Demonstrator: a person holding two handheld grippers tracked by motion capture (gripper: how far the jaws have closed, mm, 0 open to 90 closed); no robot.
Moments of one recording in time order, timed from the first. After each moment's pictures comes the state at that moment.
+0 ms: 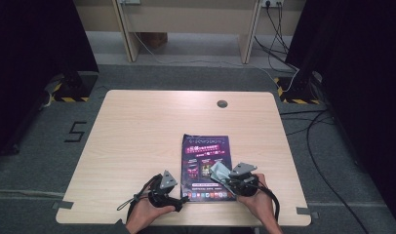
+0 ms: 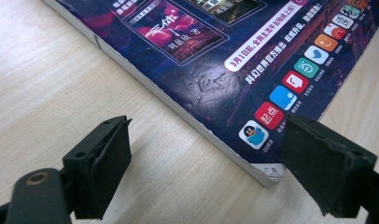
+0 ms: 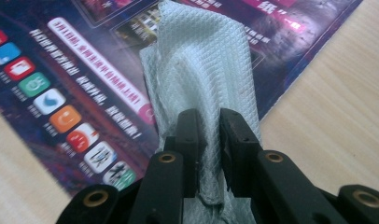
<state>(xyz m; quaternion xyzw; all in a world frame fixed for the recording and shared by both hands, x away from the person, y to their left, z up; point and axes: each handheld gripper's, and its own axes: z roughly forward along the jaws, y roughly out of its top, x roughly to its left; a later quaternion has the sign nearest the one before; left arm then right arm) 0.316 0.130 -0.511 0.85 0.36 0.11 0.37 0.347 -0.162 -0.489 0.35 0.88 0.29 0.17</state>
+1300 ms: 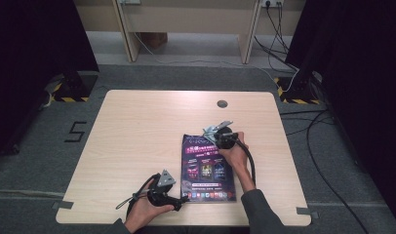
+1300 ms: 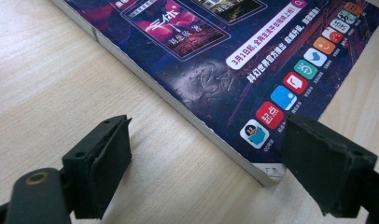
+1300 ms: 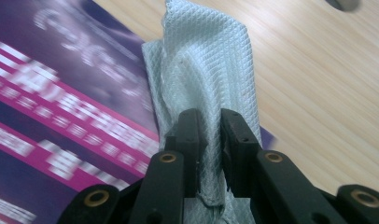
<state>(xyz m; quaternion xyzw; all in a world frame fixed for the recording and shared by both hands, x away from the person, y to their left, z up) 0.318 0.134 -0.514 0.84 0.37 0.10 0.38 0.495 -0.105 -0.488 0.39 0.86 0.24 0.22</state>
